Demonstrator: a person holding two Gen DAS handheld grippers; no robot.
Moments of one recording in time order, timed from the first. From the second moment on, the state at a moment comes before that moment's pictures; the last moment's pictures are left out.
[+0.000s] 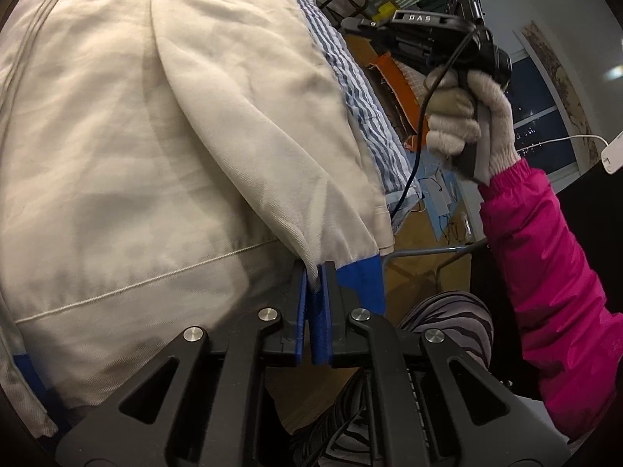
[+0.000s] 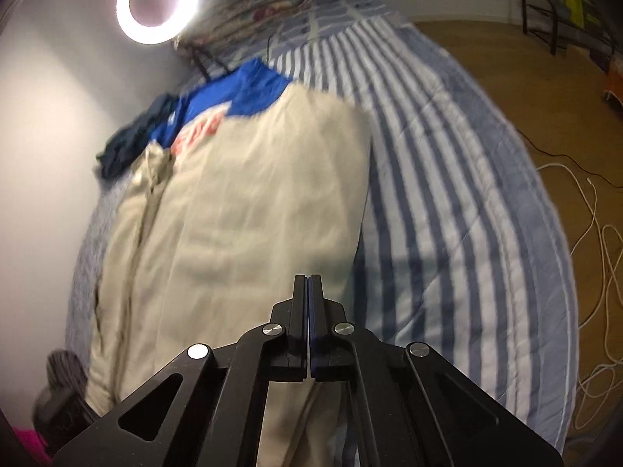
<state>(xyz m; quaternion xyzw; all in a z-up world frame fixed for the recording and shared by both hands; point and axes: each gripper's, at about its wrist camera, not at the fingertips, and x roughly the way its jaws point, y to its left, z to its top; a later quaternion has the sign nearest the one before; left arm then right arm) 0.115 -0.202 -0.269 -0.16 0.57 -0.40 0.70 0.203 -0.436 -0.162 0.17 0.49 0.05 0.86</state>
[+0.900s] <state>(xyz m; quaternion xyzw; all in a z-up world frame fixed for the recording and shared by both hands) 0.123 -0.231 -0.268 -0.17 0.56 -0.43 0.69 0.259 -0.437 -0.166 0.13 0.51 0.03 0.85</state>
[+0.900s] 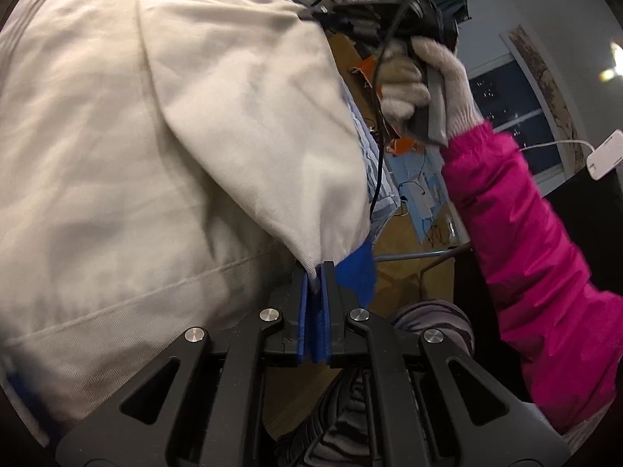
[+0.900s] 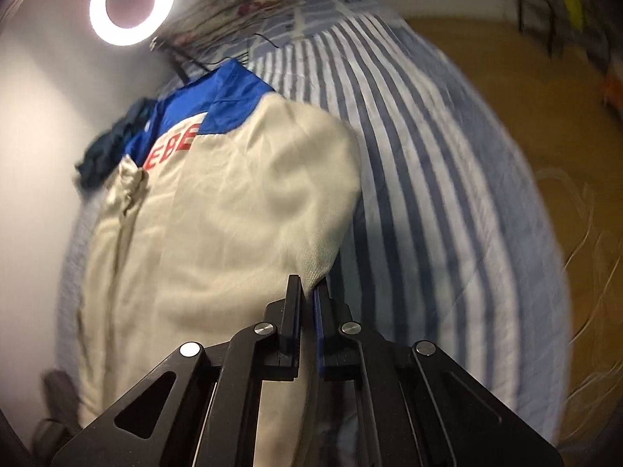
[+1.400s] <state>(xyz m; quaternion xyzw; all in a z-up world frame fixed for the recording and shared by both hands) 0.110 -0.244 -0.271 -0.12 0.57 -0.43 0.69 0.196 -0.481 -0.170 0.20 0.52 0.05 0.83</state>
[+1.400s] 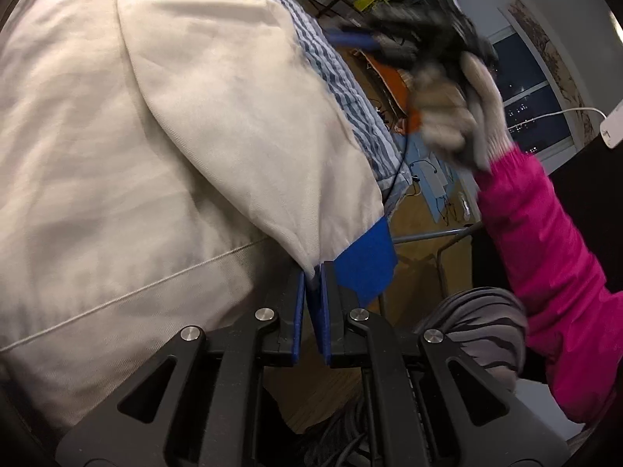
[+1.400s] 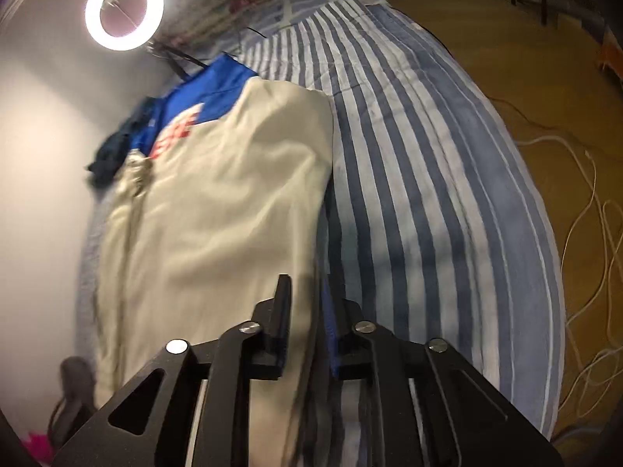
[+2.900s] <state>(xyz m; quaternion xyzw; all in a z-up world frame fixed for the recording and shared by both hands) 0.135 -0.052 -0.193 -0.25 0.43 -0.30 0.82 0.105 -0.201 -0.146 -0.18 0.55 0.12 0.81</state>
